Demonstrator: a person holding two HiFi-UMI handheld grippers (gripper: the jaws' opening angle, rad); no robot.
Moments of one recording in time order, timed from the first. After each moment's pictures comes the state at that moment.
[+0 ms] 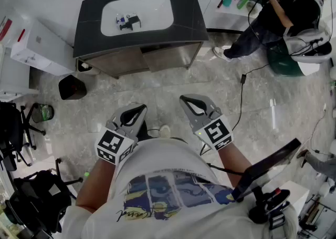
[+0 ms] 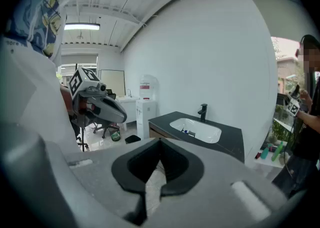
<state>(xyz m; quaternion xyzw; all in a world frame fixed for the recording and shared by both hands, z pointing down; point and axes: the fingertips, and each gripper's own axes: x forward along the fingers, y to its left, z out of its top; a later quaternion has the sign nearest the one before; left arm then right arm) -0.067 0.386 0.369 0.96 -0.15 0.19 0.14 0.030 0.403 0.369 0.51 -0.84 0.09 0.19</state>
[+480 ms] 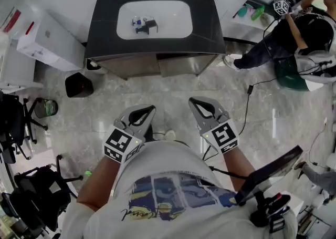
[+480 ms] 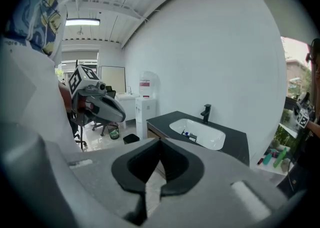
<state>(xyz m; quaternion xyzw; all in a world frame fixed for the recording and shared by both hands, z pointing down) -0.086 0.330 0.372 0.96 -0.14 0.18 0.15 0.014 0.345 0.370 0.51 -0.83 0.09 0.21</state>
